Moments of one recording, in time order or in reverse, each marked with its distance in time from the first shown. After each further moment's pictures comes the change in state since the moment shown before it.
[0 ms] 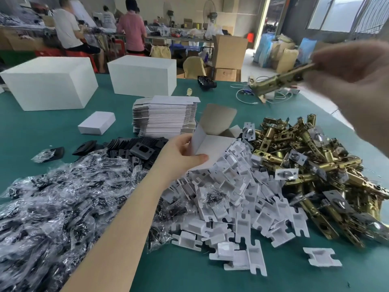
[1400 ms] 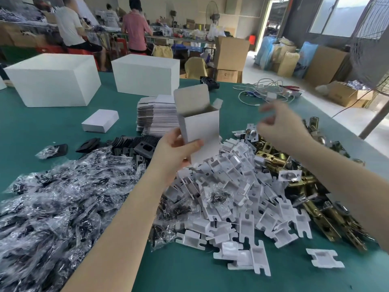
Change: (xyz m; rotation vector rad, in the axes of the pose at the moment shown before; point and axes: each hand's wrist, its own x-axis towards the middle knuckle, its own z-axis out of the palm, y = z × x) left_hand 0.005 -0.010 -0.009 -0.403 0.100 -0.065; right_hand -0.008 0.048 0.083 -0.422 -0.285 0.494
